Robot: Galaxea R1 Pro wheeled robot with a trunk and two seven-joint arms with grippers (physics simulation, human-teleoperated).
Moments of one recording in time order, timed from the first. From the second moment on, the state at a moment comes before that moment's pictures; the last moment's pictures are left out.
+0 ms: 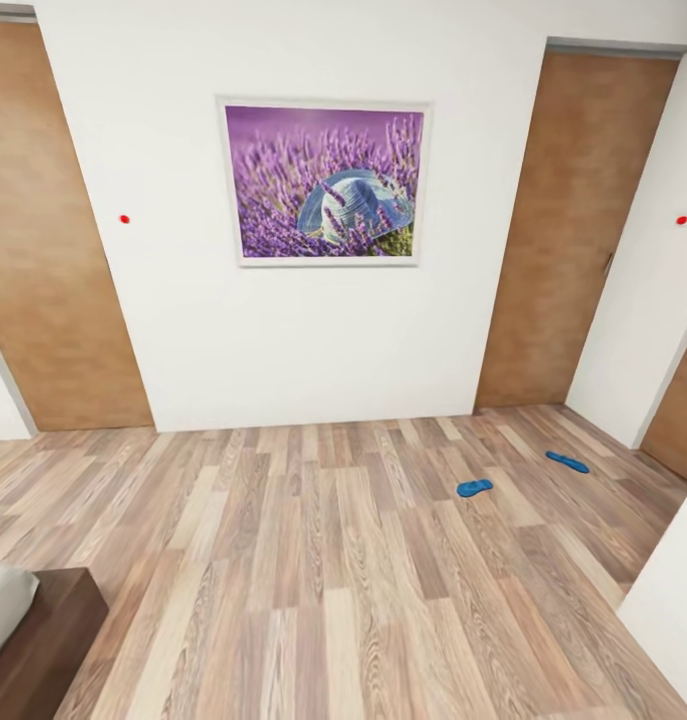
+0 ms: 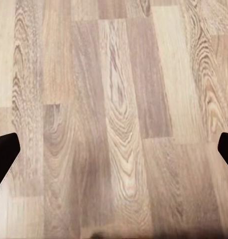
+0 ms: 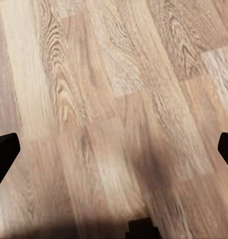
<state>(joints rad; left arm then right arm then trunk) 0.04 -0.02 0.00 -0.68 0.02 -0.11 0.00 -0.01 0.00 -0.03 -0.47 -0.16 -0.24 0.00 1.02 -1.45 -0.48</state>
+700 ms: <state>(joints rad) 0.04 -0.02 0.00 -0.68 0.01 -0.11 0.00 -0.01 0.00 -0.03 -0.47 -0.16 -0.24 0.00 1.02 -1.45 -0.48</state>
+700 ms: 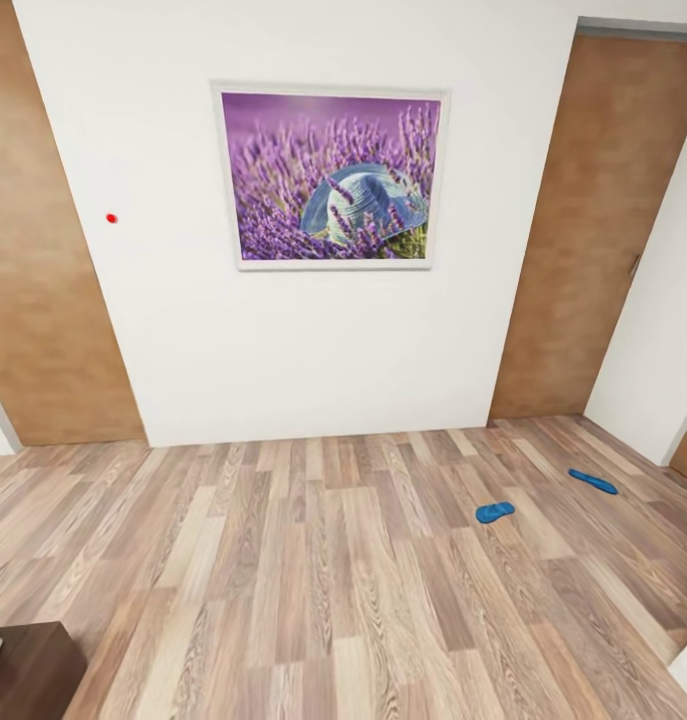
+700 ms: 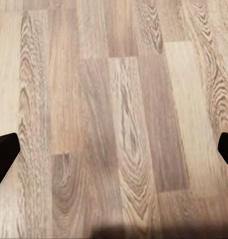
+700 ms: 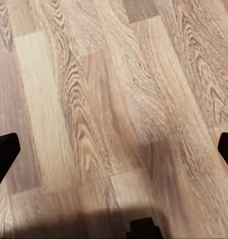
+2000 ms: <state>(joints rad) 0.04 -0.02 0.00 -0.68 0.01 -0.11 0.00 -0.01 0.00 -0.04 -0.47 -0.16 -0.24 -0.01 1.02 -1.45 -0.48</state>
